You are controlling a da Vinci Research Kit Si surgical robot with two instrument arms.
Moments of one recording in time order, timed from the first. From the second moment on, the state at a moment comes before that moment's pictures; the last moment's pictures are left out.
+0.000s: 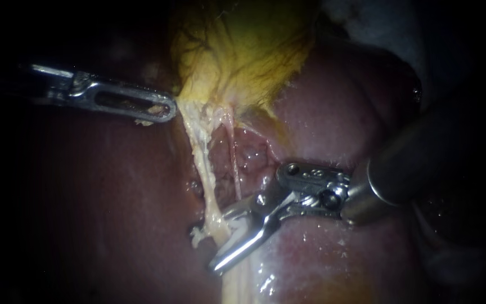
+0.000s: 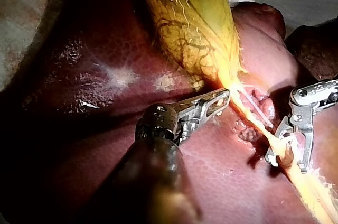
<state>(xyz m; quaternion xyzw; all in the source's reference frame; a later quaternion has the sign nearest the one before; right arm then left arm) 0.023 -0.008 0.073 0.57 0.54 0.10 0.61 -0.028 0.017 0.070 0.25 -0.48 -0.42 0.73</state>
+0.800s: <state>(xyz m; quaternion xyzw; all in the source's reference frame) 0.023 -0.007 0.072 0.58 0.54 0.11 0.60 -0.028 0.018 0.070 0.25 -0.48 -0.42 0.73</state>
